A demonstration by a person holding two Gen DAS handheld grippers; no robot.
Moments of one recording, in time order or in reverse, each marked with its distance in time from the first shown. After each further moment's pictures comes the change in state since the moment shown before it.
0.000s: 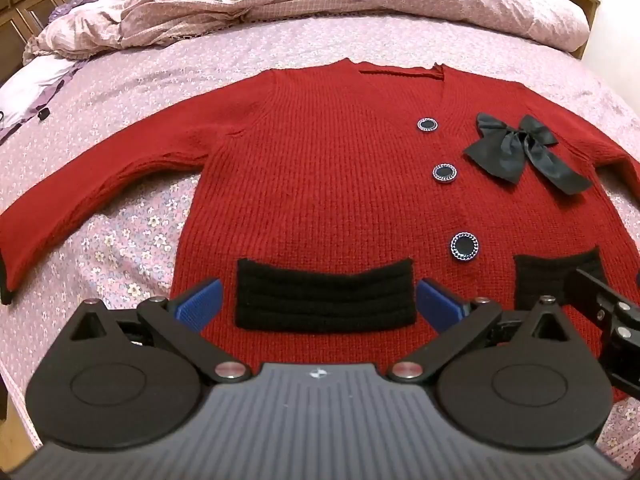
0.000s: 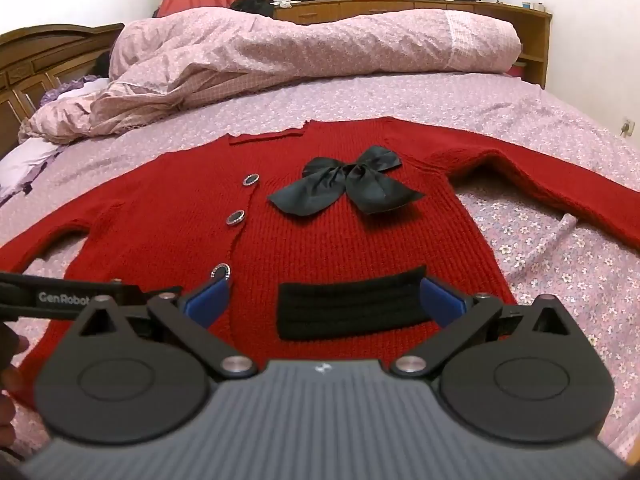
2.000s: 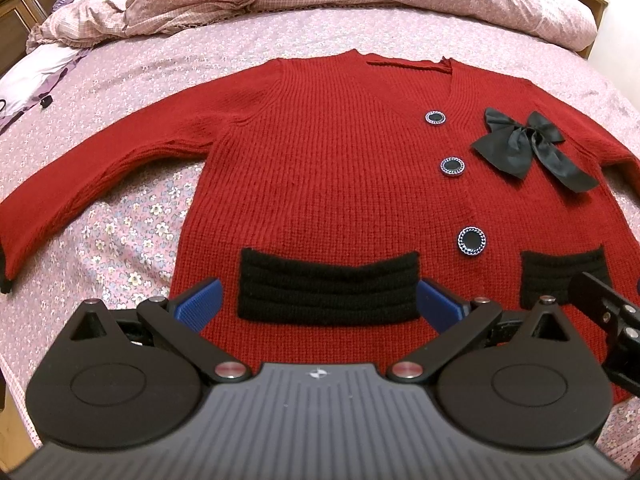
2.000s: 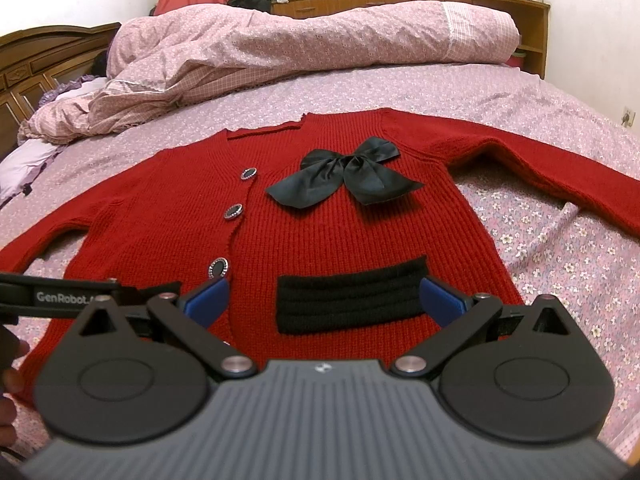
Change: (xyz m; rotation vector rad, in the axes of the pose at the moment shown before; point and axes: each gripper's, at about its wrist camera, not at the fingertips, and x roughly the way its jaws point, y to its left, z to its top) left arm 0.003 0.003 -0.002 -0.015 0.020 0.003; right arm 0.003 -0.002 -0.004 0.014 0.013 0.002
